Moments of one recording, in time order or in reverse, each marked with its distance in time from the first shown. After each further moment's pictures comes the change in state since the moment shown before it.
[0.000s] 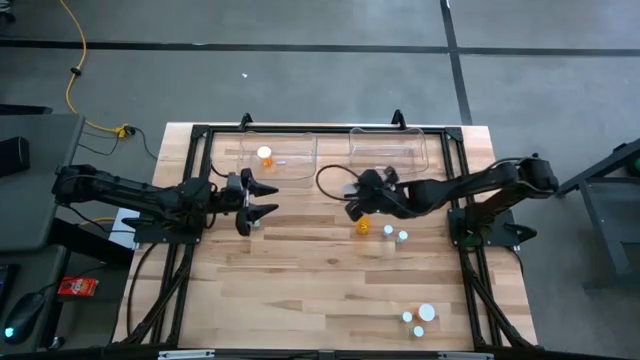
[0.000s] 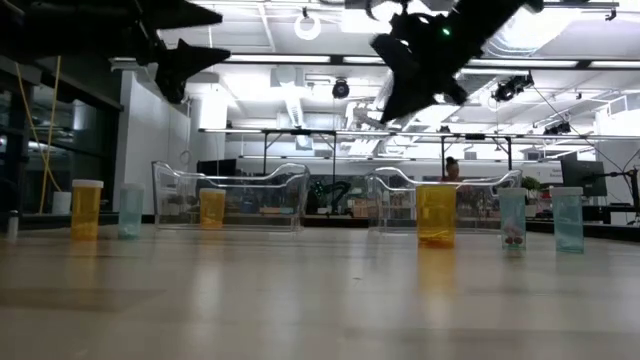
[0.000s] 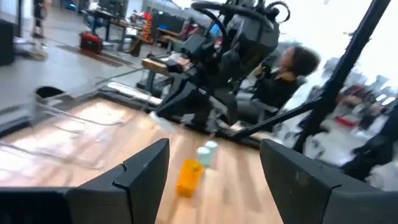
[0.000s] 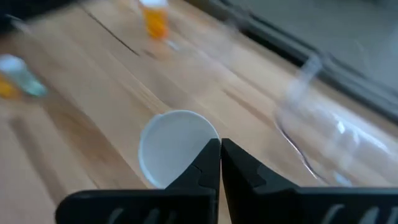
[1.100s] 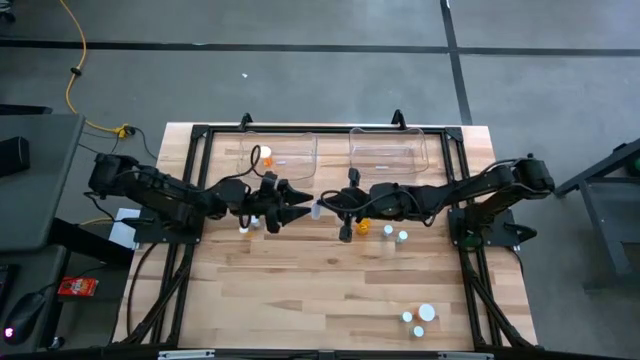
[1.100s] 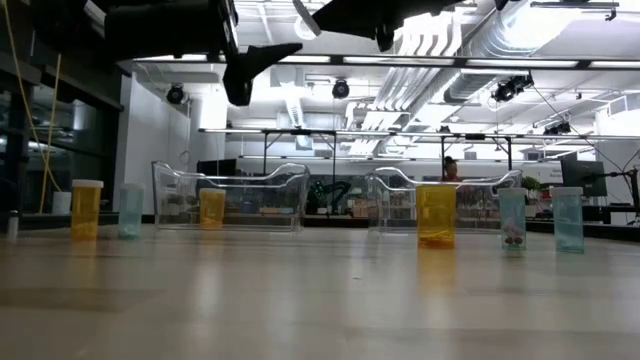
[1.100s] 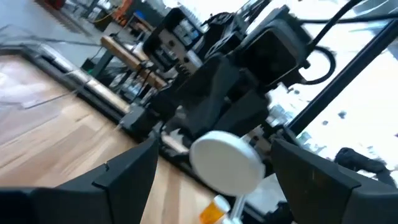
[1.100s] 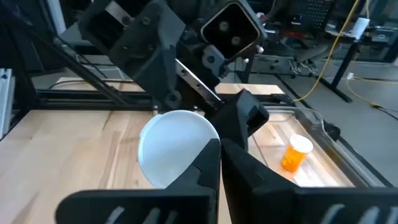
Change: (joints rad) left arm 0.008 0.557 0.225 0.431 0.090 -0.380; right arm 0.041 0.028 0.001 0.611 -0.370 -0.615
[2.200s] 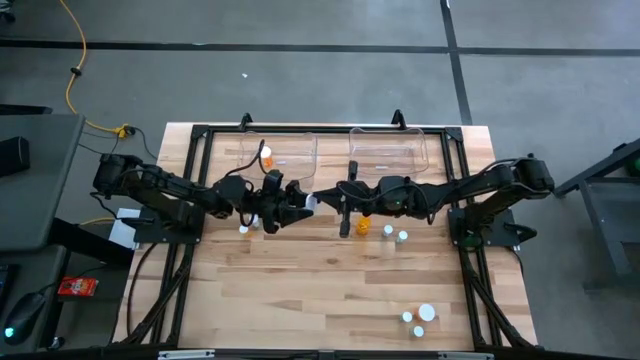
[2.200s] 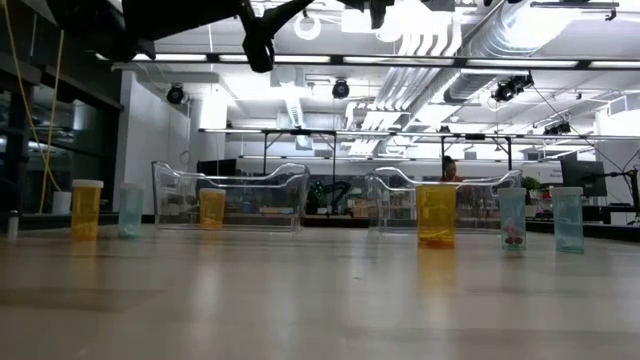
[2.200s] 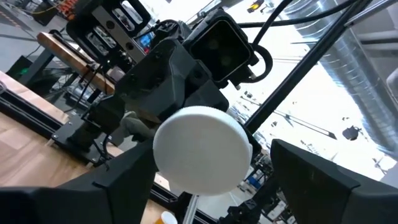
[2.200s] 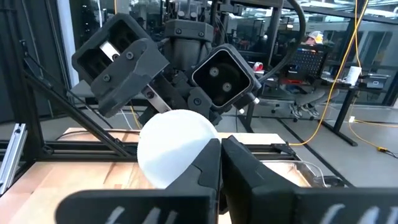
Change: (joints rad) left arm -0.008 0.036 0.106 0.056 0.128 -0.060; right arm -0.018 0.000 0.000 0.208 -0.053 -0.055
